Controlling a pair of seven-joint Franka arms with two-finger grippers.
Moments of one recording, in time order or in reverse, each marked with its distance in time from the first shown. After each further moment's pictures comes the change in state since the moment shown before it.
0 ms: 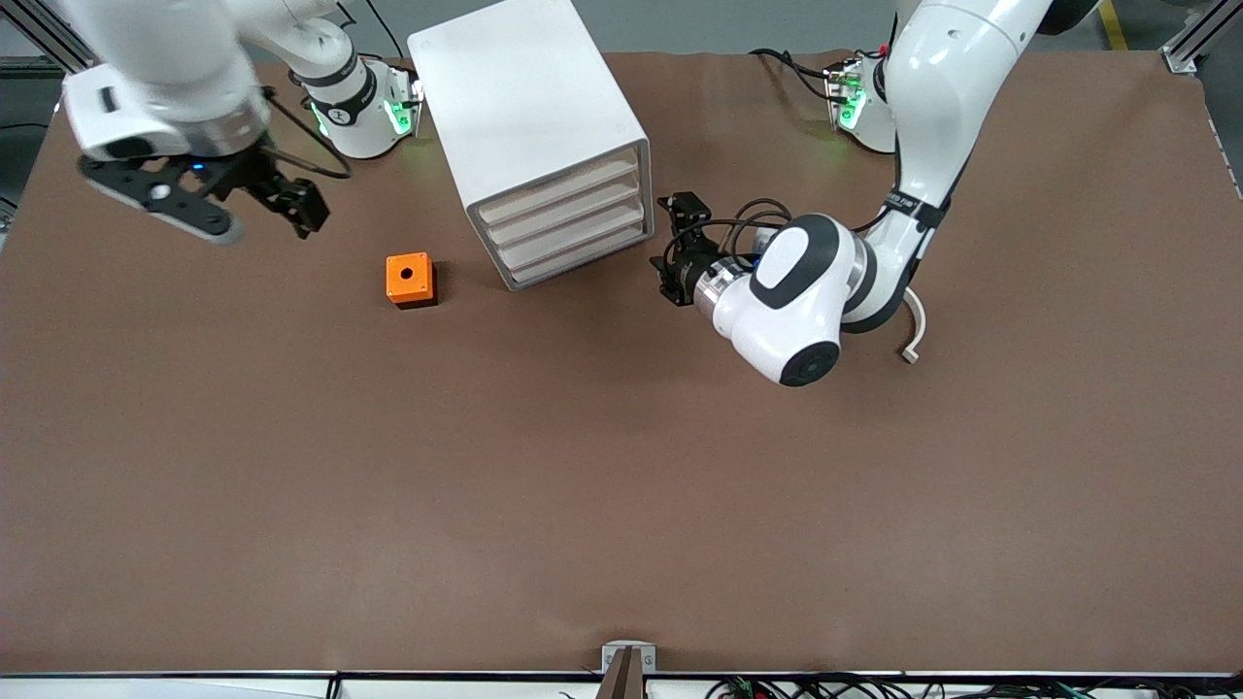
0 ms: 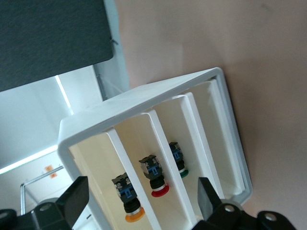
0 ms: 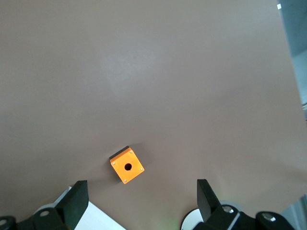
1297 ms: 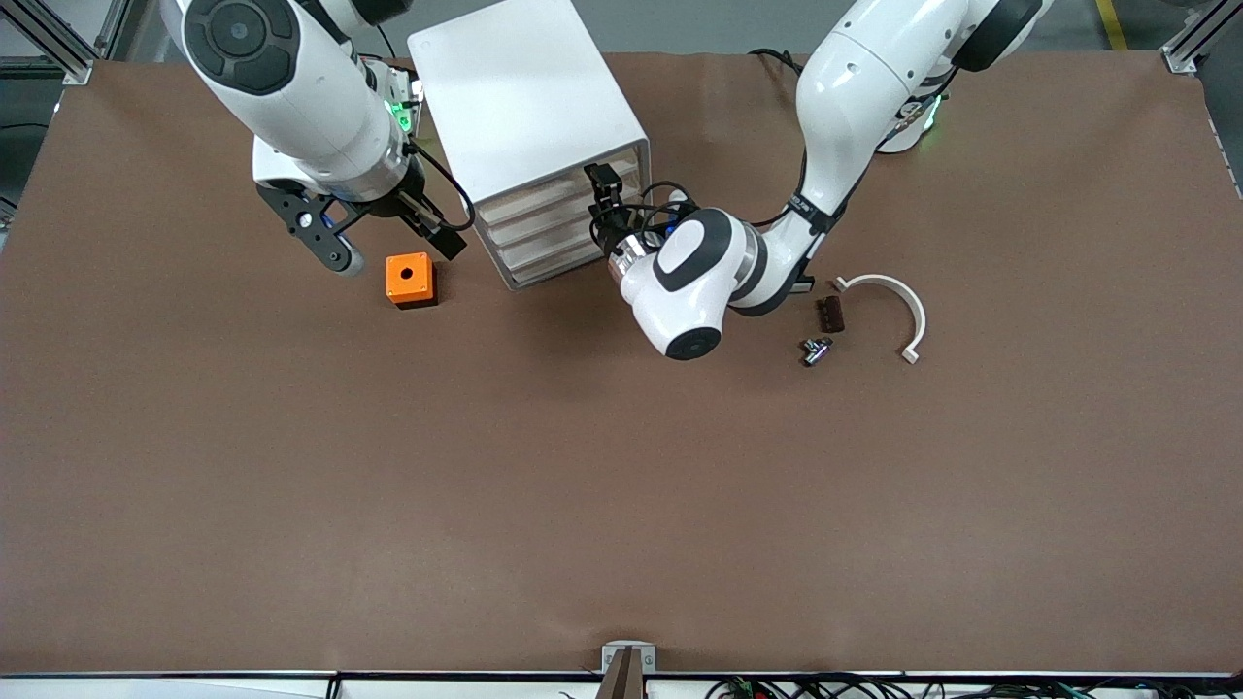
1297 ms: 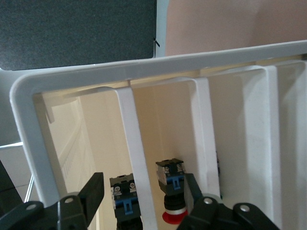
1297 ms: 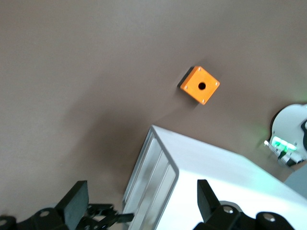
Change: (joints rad) left arm -0.182 0.116 -0.001 0.080 -0.113 -0.003 -0.243; right arm 0.050 0.172 -0.011 0.148 0.409 0.046 0.502
